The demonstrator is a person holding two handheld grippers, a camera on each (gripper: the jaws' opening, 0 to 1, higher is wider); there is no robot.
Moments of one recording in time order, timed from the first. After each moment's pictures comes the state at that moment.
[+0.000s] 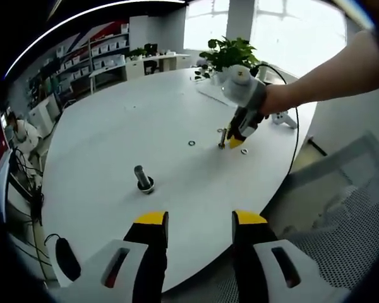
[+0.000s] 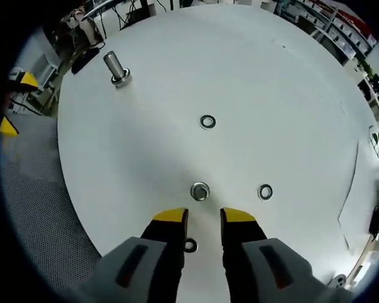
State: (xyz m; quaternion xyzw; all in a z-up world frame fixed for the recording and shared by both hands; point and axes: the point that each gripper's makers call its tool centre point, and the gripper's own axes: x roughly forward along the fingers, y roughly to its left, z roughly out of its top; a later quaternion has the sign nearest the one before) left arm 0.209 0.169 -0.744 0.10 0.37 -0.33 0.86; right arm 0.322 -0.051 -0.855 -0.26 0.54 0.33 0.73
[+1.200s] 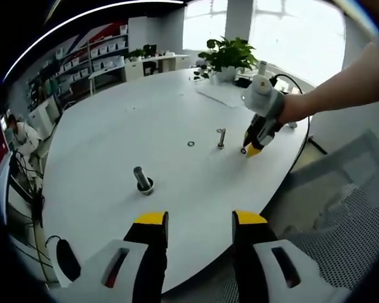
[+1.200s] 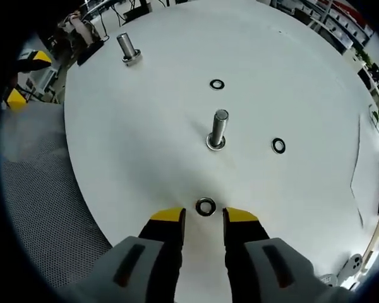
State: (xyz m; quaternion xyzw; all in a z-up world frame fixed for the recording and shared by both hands) left arm 0.208 0.167 -0.744 0.11 0.37 -0.33 0.86; right arm 0.279 -0.071 -0.868 -0.25 0.56 0.33 0.72
